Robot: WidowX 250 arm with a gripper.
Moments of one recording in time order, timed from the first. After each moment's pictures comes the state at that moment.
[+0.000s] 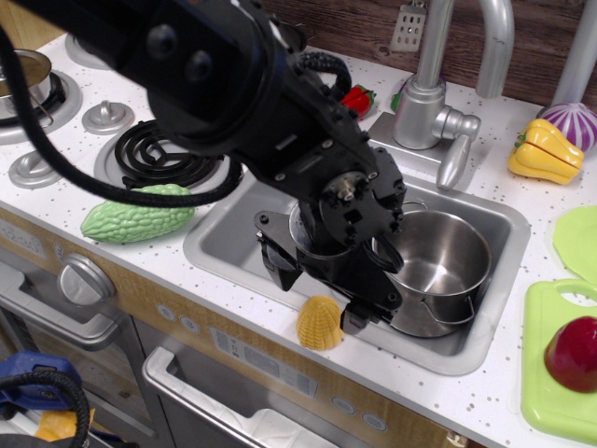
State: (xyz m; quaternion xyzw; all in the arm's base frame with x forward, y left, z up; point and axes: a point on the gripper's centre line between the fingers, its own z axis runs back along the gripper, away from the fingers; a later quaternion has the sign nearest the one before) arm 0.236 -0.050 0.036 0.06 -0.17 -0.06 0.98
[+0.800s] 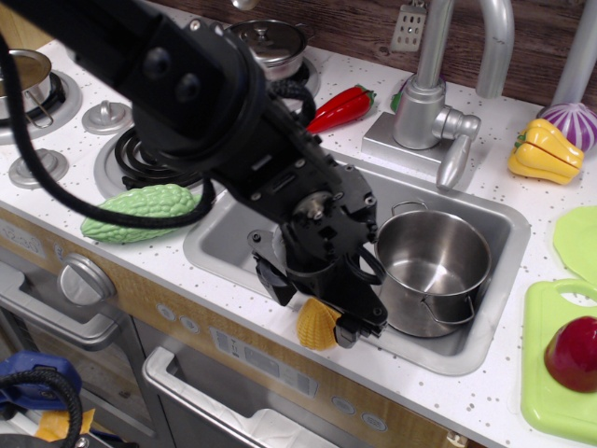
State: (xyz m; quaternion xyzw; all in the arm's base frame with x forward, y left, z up) arm 0.236 -0.046 0.016 0.03 -0.18 -0.07 0.98
